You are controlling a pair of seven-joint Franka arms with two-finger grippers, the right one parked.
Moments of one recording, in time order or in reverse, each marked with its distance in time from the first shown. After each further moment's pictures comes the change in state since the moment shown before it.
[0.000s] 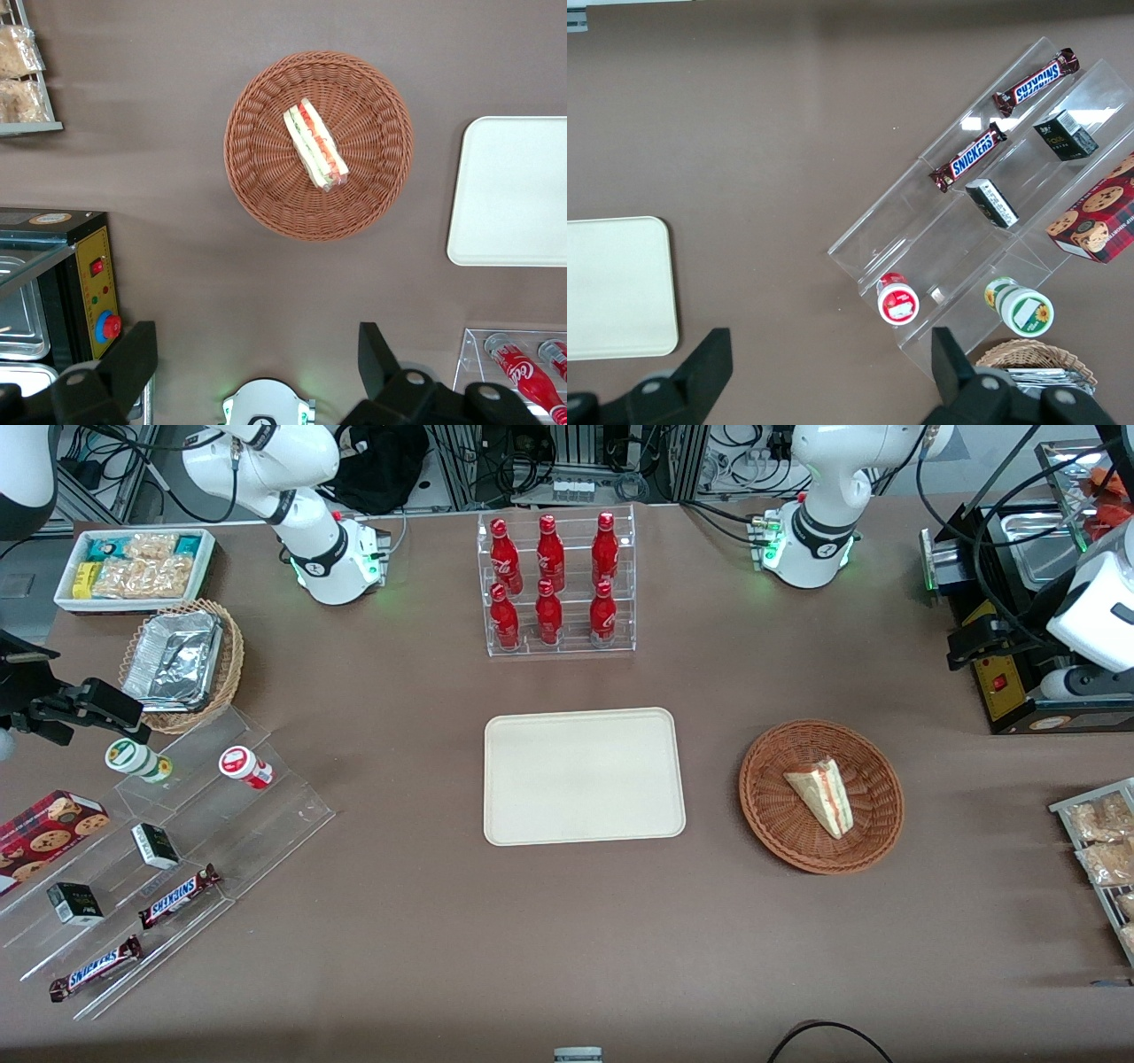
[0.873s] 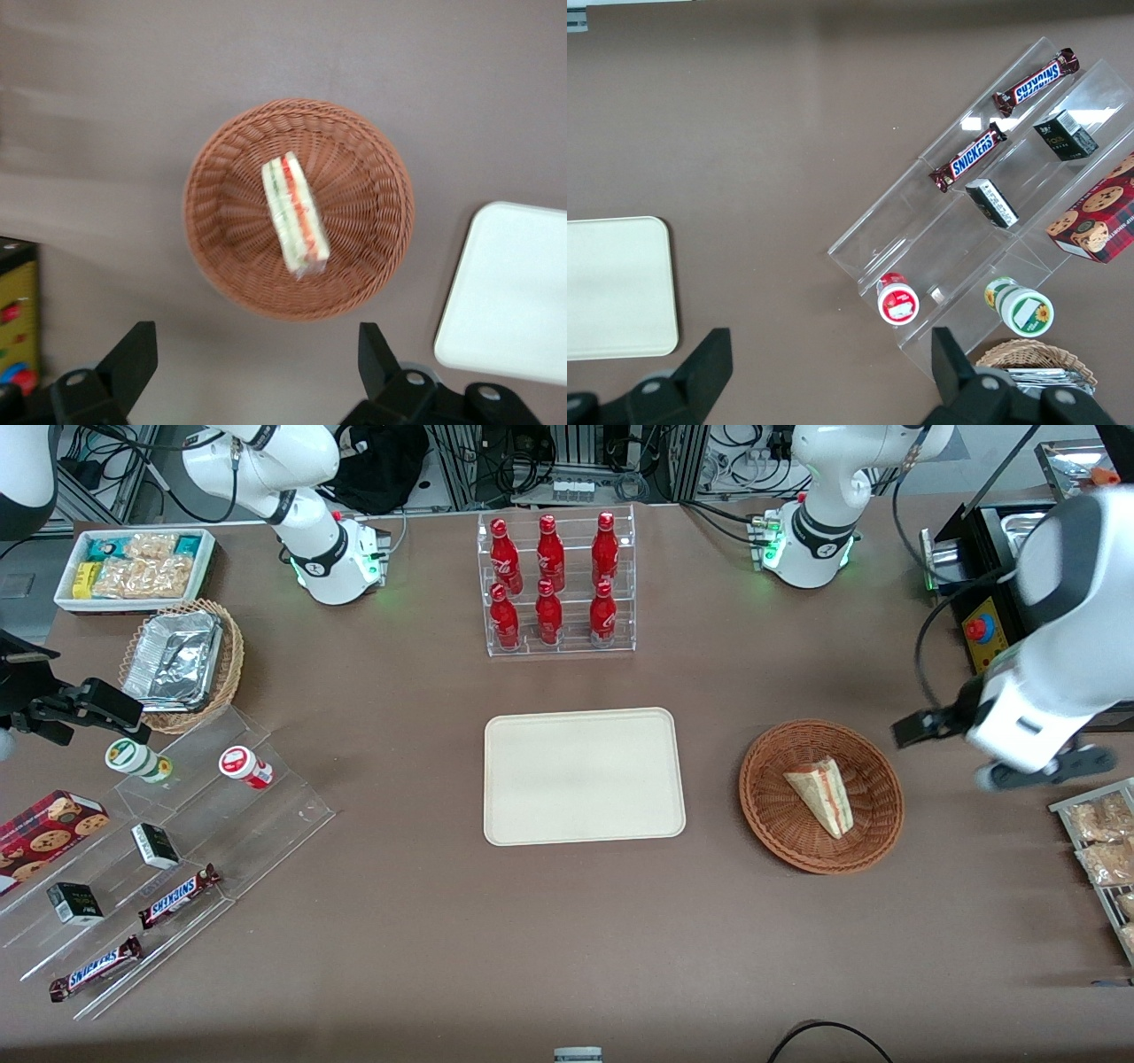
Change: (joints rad) arm 0.000 0.140 -0.055 -0.193 0.006 0.369 -0.255
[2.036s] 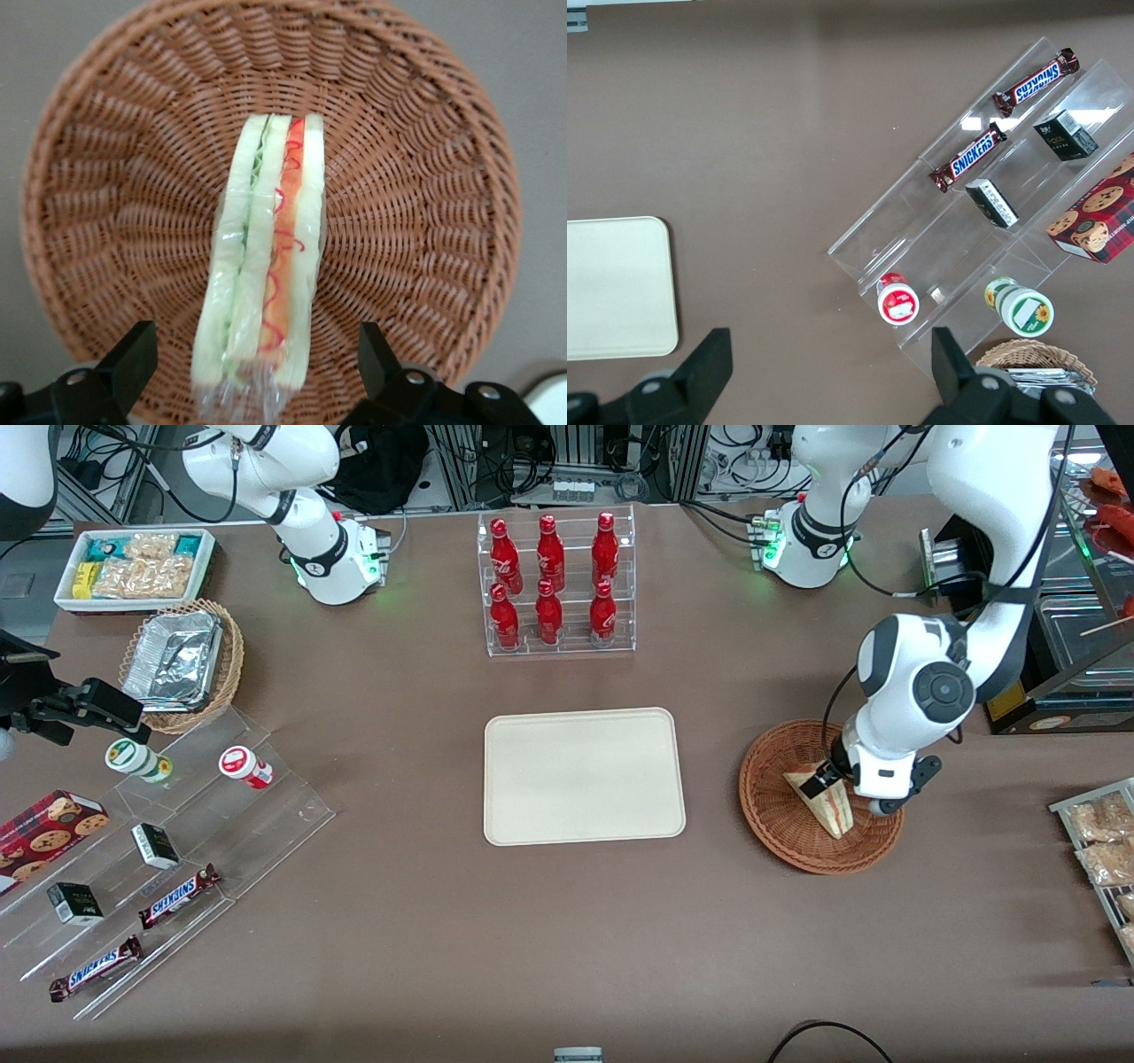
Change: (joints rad) arm 0.001 0.098 -0.041 -0.509 0.006 0.659 -0.500
